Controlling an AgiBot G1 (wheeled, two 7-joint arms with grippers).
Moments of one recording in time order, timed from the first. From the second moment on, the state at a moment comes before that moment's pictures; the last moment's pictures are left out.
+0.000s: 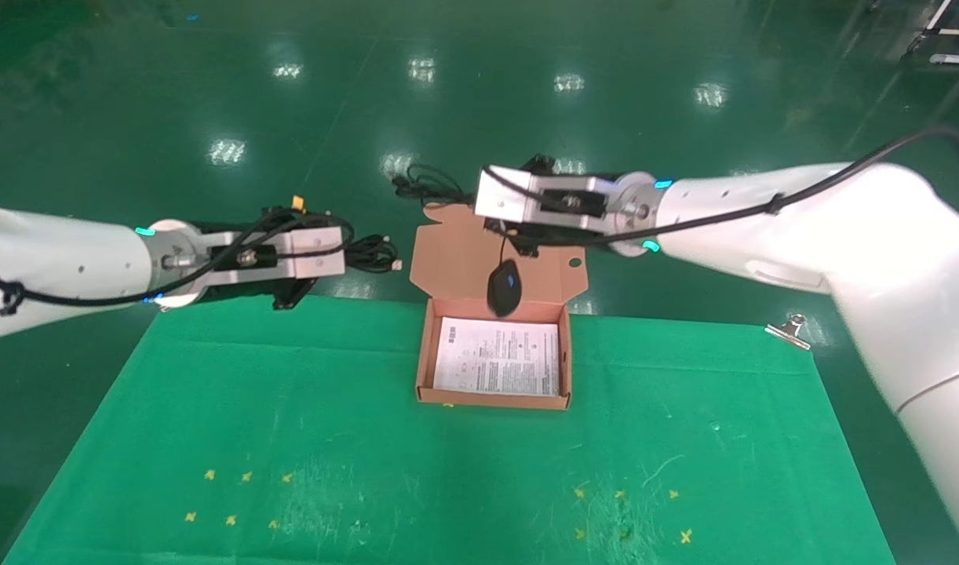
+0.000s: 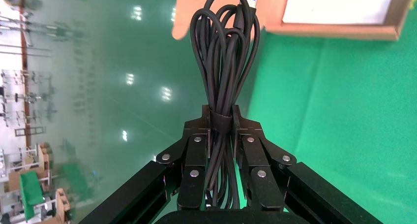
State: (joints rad) left arm -1.54 1.00 0.77 -1.20 2.21 0.98 -0.37; right arm 1.67 -1.31 -0.70 0.64 -1.77 -0.76 -0.18
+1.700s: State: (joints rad) left arm -1.47 0.97 0.80 -1.26 2.32 1.06 -0.48; right arm 1.57 -1.36 -1.06 0.40 -1.41 -0.59 -0.06
